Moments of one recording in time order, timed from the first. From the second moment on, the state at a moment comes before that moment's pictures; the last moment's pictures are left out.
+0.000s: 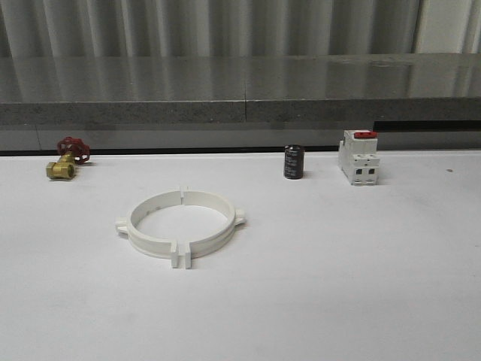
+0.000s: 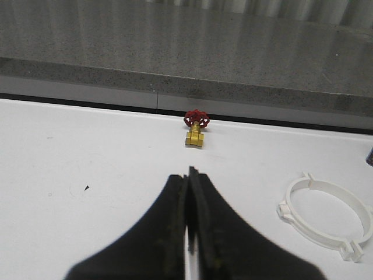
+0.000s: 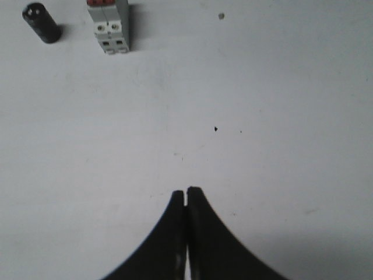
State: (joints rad) left arm -0.04 0.13 -0.42 0.05 0.60 -0.15; right arm 0.00 0.89 -0.78 0.01 0.72 0.10
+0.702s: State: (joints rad) left arm -0.04 0.13 -0.42 0.05 0.60 -0.15; right arm 0.00 0.26 -0.15 -0.01 0.15 0.10
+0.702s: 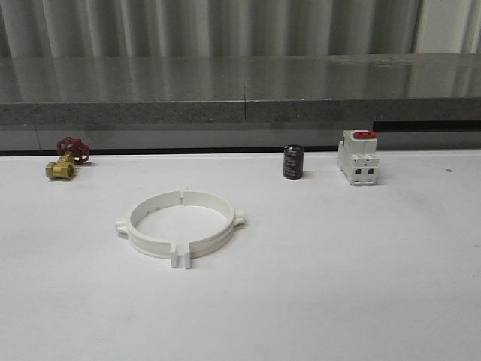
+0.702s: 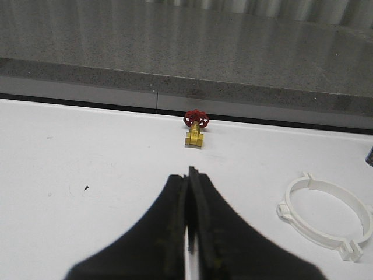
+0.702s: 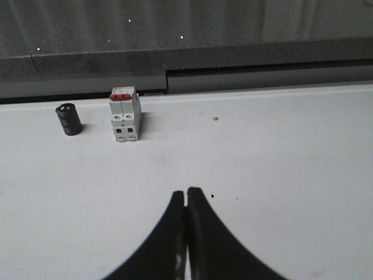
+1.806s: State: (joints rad) left arm -0.04 0.13 -0.42 0.05 0.60 -0.15; right arm 0.00 -0.01 0.03 -0.02 0.19 0.10
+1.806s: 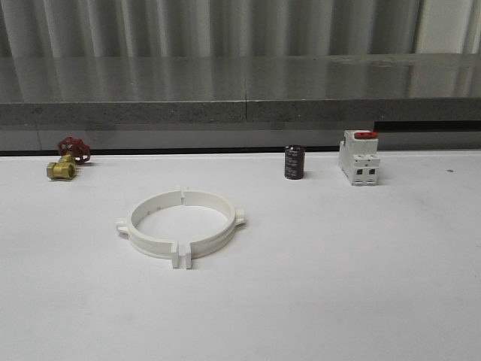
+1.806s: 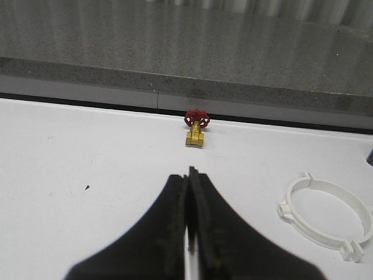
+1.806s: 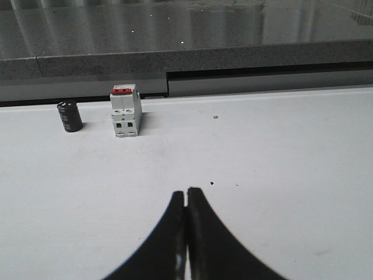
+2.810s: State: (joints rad) left arm -0.04 0.00 0.00 0.08 0.14 -0.05; right arm 0.00 -0.01 0.03 -0.02 0.19 0.10
